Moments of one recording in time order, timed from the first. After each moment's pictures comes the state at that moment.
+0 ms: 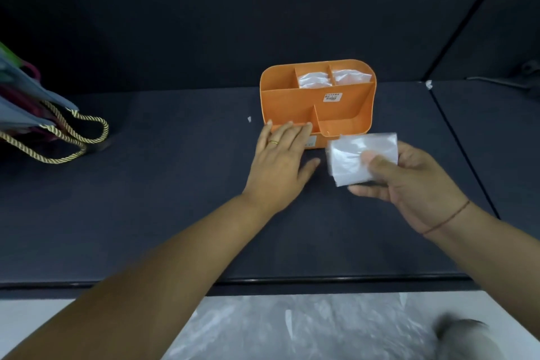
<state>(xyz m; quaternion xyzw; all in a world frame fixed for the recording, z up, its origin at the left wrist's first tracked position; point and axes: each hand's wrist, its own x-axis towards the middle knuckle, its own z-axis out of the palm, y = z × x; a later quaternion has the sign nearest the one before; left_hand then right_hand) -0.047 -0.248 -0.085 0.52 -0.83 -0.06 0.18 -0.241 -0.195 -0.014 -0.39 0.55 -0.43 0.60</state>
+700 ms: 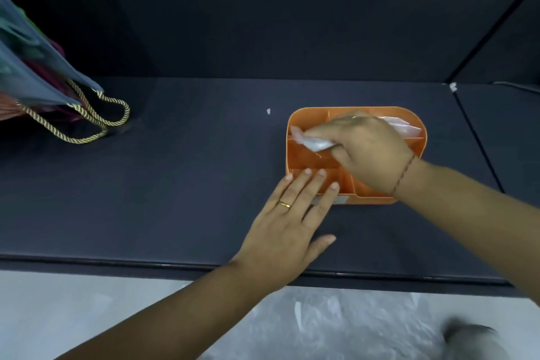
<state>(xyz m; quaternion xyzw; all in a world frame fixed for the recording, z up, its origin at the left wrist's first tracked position) -0.021 -0.148 -0.091 0.45 -0.88 0.07 0.09 -0.185 -0.244 -0.005 -0.89 0.43 -0.16 0.07</state>
